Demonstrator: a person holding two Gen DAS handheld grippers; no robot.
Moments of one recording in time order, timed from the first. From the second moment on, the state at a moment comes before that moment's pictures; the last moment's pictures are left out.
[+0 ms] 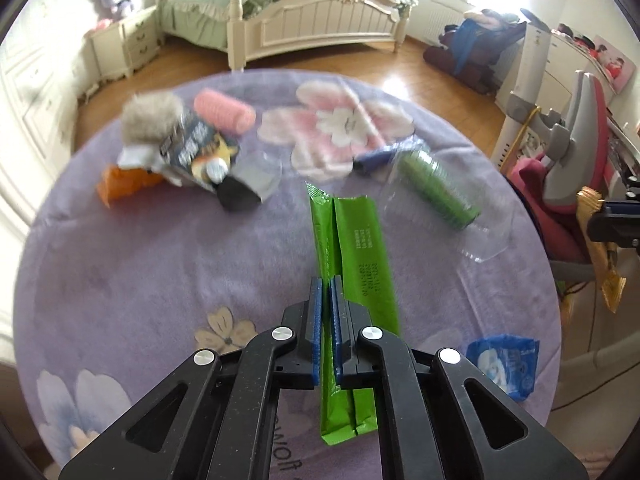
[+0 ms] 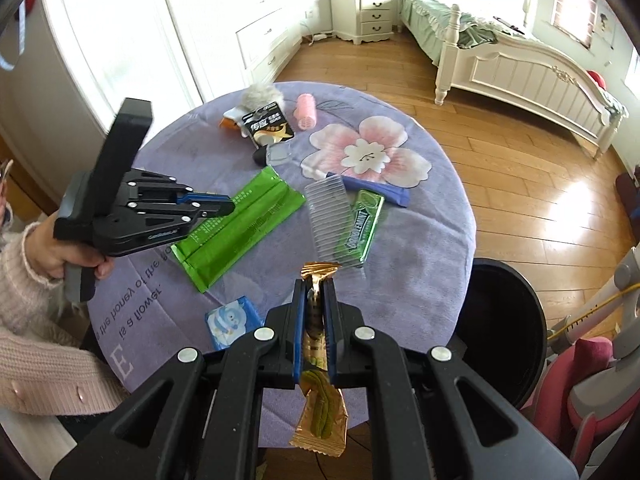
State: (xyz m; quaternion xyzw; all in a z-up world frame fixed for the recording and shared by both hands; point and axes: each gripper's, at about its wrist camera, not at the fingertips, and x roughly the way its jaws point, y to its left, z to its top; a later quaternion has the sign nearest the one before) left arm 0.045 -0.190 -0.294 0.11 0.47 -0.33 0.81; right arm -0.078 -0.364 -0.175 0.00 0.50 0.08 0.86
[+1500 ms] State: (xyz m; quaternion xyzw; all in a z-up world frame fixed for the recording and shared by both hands) left arm -0.006 -0.506 -0.269 0.22 0.37 -0.51 0.74; right arm -0.109 -0.591 -0.243 0.14 0.49 -0.25 0.83
